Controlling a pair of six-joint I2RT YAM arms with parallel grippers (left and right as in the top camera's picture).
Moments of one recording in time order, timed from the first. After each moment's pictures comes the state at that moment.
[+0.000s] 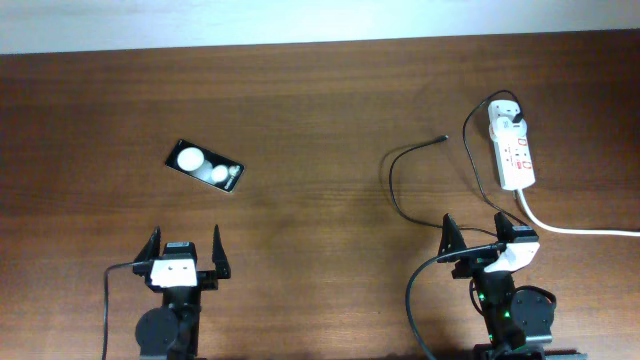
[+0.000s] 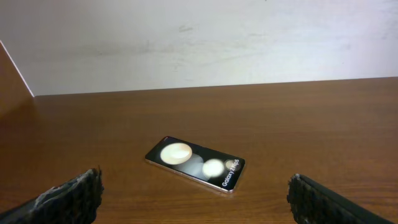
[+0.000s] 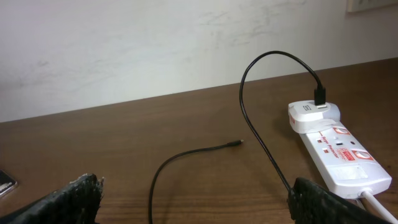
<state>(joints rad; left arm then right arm) -0.04 0.01 0.02 -0.08 -0.08 0.07 0.01 0.01 0.01 -0.07 -0.07 0.21</state>
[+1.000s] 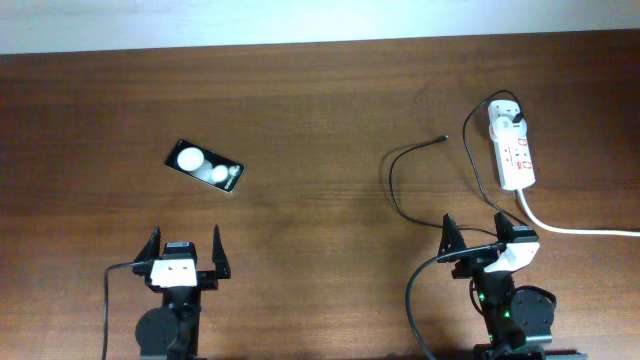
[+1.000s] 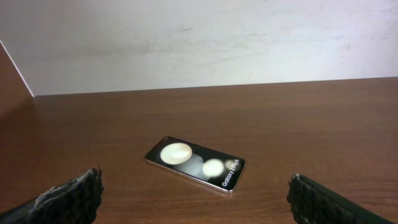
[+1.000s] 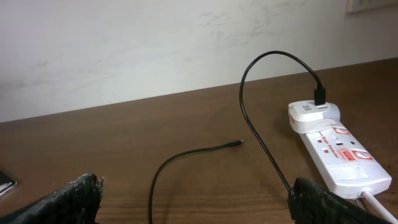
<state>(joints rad) -0.04 0.01 0.02 -0.08 -0.08 0.07 0.01 0.01 0.01 -0.07 -0.07 0.21</state>
